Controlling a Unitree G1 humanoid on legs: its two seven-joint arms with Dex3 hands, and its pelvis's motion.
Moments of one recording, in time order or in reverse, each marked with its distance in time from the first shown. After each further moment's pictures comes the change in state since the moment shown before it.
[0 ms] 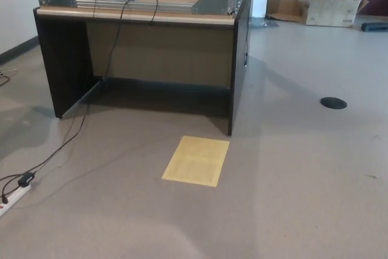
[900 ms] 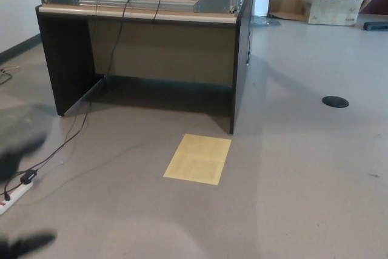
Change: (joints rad) left_arm -0.200 0.190 0.143 -0.685 -0.112 -0.206 -0.104; right_arm -0.065 -0.006 0.028 0.092 -0.030 -0.225 -0.077
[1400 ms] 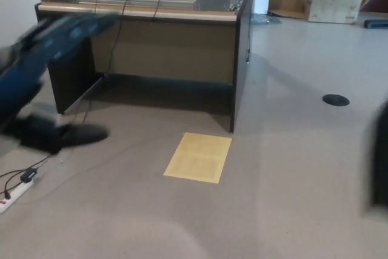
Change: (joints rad) left_arm -0.511 0.036 -0.135 -0.142 -0.050 0.163 -0.190; right_arm -0.034 -0.012 0.006 0.023 -0.012 -0.045 -0.027
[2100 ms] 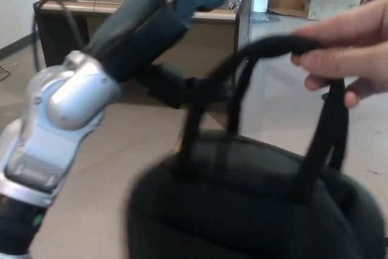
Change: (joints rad) left_arm -0.342 -0.260 -0.256 0.035 0.180 0.235 -0.037; right_arm -0.025 0.002 0.002 0.008 0.003 -0.015 0.016
